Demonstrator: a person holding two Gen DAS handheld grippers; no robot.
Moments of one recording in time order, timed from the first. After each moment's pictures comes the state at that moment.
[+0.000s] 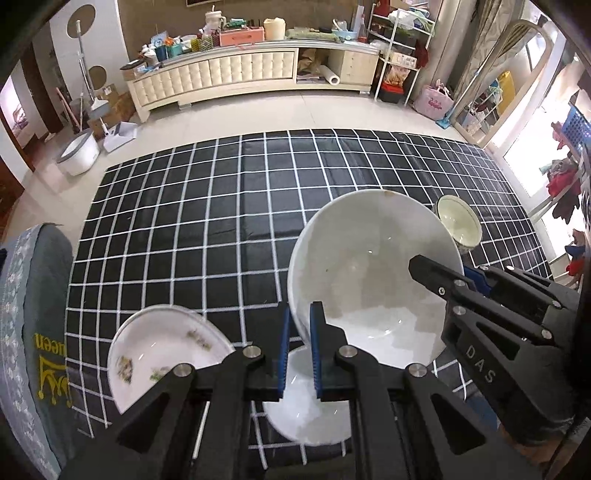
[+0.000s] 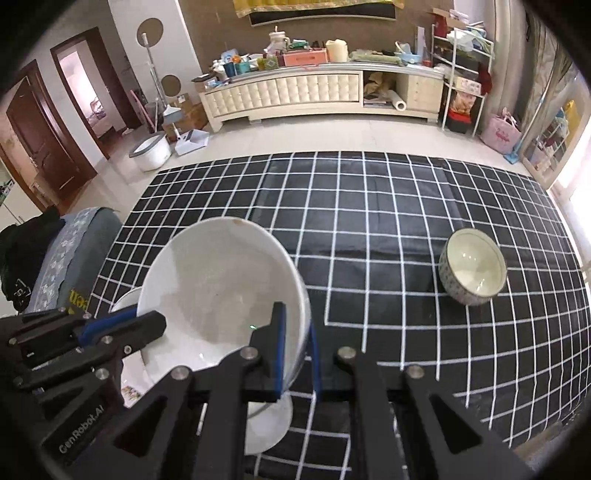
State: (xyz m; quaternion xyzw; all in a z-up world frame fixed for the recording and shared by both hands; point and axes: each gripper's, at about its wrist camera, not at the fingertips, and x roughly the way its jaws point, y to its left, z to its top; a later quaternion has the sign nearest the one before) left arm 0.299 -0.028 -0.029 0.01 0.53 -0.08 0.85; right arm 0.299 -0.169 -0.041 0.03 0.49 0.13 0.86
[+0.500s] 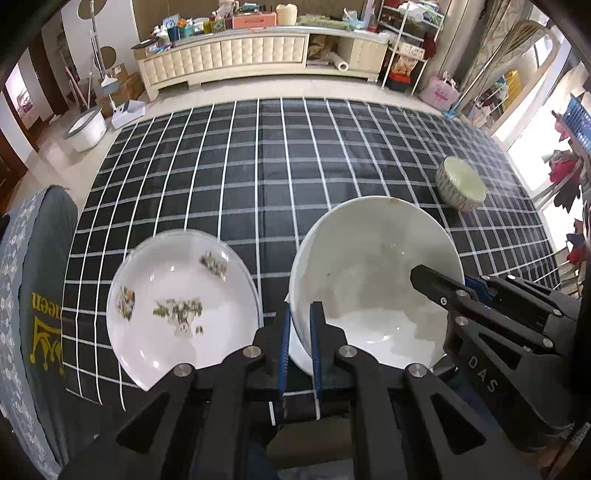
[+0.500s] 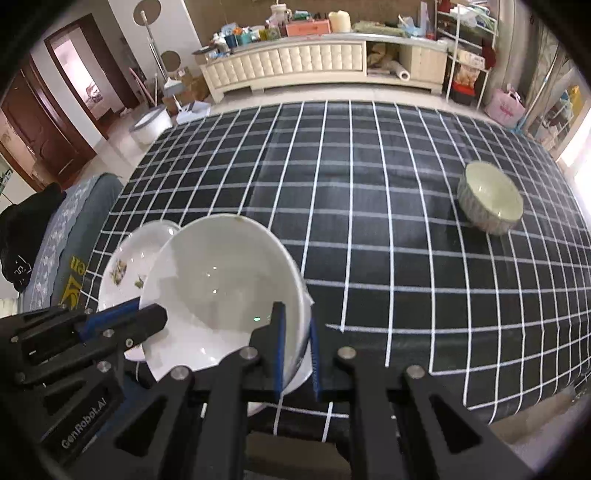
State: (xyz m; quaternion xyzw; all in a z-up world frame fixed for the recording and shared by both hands) left arm 0.235 -0.005 -0.066 0.00 0.55 -0.07 0.83; right arm 0.250 -0.144 -0.086 0.03 0.54 0.13 0.83
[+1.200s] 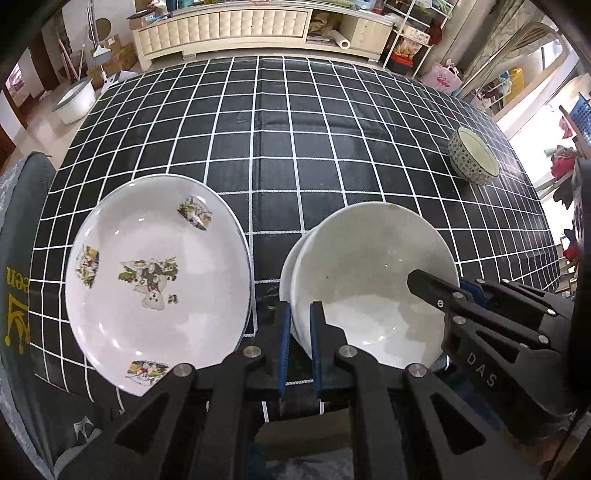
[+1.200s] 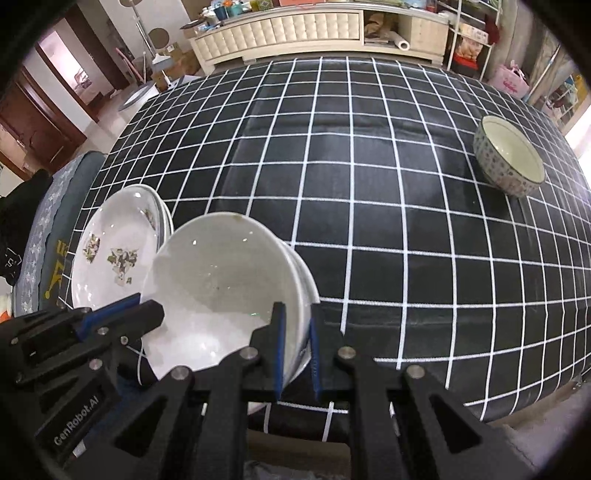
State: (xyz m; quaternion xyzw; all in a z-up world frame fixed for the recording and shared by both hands) left arm 0.228 0.006 -0.118 -0.03 0.59 -0.09 0.81; right arm 0.252 -0.140 -0.129 0.02 0.58 0.12 0.80
